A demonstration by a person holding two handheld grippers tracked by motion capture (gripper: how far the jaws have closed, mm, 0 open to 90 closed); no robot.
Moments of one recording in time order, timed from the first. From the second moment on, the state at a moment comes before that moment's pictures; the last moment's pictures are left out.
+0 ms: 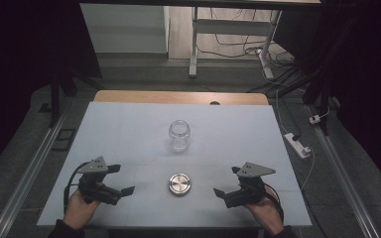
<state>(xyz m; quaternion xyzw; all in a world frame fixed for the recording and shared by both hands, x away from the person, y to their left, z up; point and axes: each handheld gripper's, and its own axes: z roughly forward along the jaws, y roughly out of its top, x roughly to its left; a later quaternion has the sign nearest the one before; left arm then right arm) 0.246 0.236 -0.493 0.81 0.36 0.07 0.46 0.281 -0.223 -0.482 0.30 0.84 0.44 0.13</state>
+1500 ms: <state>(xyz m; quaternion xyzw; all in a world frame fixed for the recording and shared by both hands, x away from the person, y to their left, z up) 0.176 0.304 -0.522 0.77 0.47 0.13 0.40 0.242 -0.306 -0.495 0.42 0.80 0.39 0.18</state>
